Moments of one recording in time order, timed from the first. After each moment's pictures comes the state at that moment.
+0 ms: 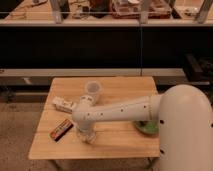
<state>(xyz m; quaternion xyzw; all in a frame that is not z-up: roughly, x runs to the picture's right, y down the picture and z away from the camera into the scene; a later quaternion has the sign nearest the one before) -0.108 0.242 0.820 -0.06 -0.34 -0.89 0.29</state>
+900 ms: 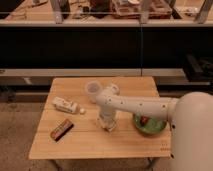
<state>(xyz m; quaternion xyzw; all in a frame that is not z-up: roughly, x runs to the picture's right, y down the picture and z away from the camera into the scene) 0.029 0.213 0.863 -0.14 -0.33 -0.84 0.40</state>
